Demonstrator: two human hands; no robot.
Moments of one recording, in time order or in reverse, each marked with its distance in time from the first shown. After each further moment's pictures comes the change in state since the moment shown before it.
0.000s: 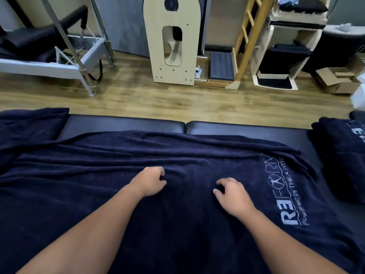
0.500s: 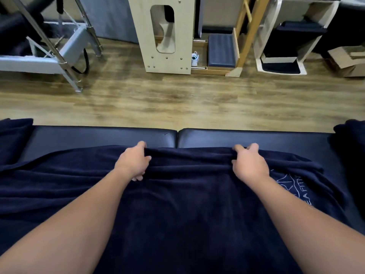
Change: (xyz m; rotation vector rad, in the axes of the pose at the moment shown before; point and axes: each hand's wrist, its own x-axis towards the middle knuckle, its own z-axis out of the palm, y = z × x) left_hand 0.136 0.024 -0.069 -0.116 0.113 -0.283; right_hand 0.173 0.013 -0.077 -0.251 0.098 0.213
